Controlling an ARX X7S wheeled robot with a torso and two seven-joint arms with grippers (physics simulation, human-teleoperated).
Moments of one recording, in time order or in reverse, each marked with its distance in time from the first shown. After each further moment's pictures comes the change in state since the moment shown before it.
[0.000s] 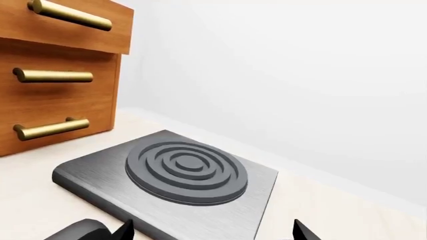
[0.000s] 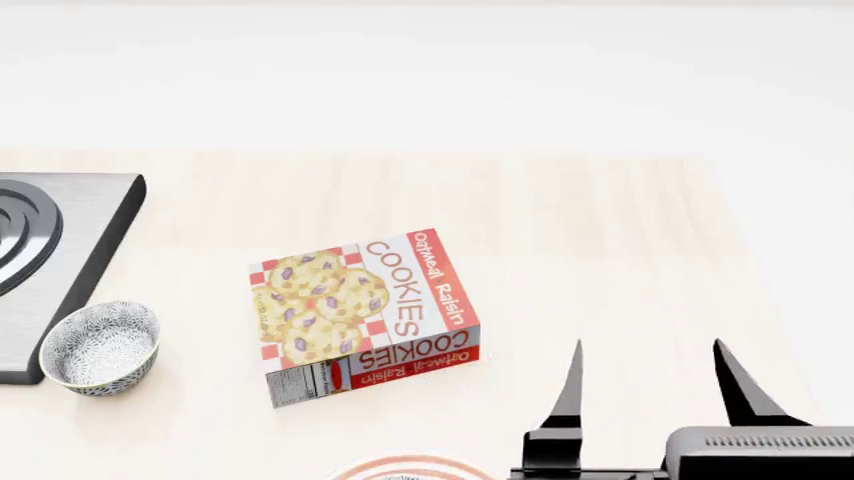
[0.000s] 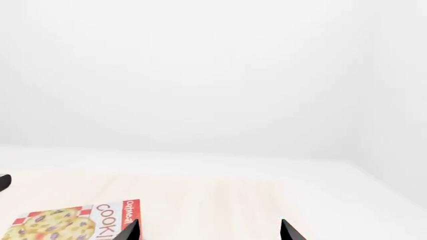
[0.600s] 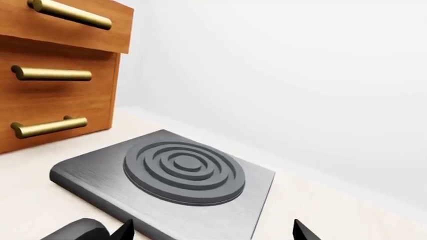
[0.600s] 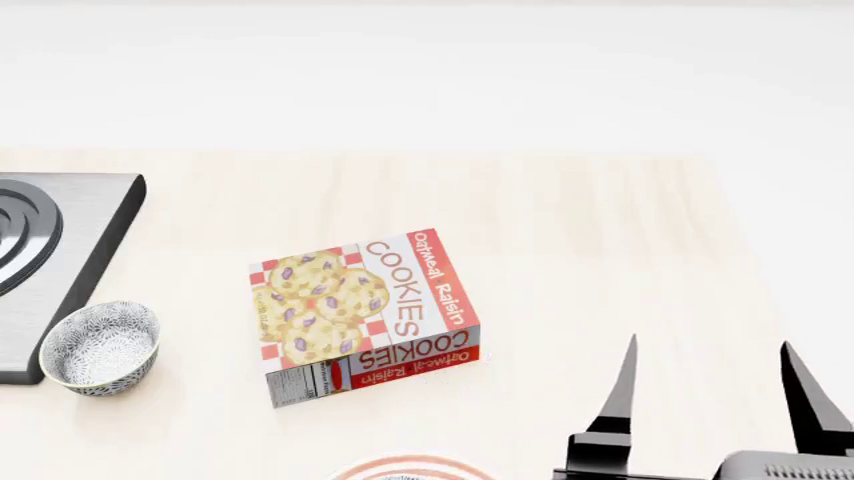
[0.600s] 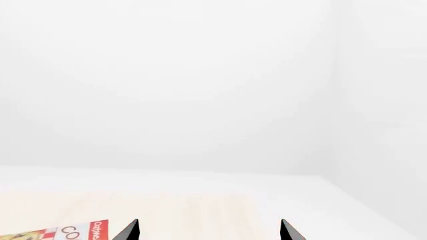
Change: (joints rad) left arm 0.008 -0.006 -0.004 0.019 -0.025 -0.006 -0.001; right arm -0.073 0.033 0.065 -0.059 -0.035 -0.049 0.054
